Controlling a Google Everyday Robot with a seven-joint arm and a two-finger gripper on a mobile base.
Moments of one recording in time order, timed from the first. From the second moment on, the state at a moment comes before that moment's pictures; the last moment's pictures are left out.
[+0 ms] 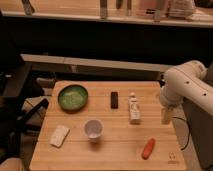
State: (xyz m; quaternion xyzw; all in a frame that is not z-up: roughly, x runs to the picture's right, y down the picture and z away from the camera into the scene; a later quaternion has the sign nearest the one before) arm 0.285 0.104 0.683 -0.28 0.02 0.02 0.96
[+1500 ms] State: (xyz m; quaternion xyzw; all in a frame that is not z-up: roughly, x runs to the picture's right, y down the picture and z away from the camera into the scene) arm 0.285 0.105 0.685 -0.28 0.02 0.02 0.96
